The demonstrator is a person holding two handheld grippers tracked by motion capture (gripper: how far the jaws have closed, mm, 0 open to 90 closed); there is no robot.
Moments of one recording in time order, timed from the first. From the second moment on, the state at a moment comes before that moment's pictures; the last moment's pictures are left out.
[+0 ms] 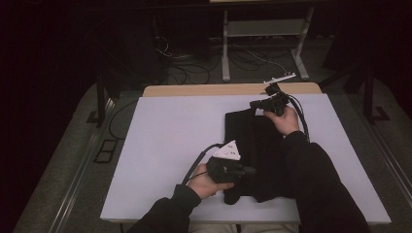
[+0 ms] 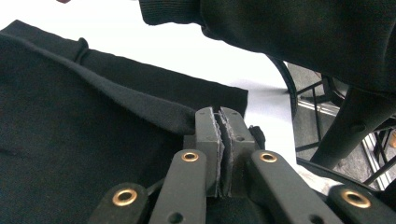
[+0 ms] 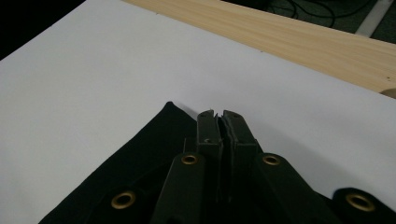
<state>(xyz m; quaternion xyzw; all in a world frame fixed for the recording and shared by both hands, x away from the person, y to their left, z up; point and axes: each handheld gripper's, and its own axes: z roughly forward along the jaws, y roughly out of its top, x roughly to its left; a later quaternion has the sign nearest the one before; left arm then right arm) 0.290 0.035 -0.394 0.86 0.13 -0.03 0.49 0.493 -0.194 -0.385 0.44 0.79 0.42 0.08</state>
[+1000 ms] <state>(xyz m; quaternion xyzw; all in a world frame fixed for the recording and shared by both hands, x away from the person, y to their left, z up) 0.297 -0.013 -0.404 0.86 0.12 -0.05 0.50 0.491 -0.240 -0.402 0.49 0.76 0.41 0.08</state>
